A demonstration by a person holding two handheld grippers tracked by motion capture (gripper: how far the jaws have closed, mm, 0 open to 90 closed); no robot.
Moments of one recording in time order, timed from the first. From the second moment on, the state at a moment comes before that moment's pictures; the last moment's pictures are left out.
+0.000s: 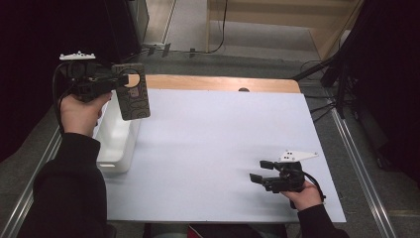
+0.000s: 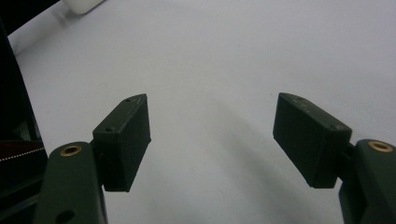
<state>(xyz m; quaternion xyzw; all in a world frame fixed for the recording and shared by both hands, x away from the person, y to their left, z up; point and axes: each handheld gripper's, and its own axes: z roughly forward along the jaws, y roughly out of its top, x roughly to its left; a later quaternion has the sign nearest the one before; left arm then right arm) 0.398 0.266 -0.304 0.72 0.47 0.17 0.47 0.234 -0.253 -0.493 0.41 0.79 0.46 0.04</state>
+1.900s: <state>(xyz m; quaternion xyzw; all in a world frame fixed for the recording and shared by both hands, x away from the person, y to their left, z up) 0.450 0.313 -0.327 0.68 0.53 0.24 0.44 0.238 -0.253 -0.494 0.41 0.78 0.46 0.03</state>
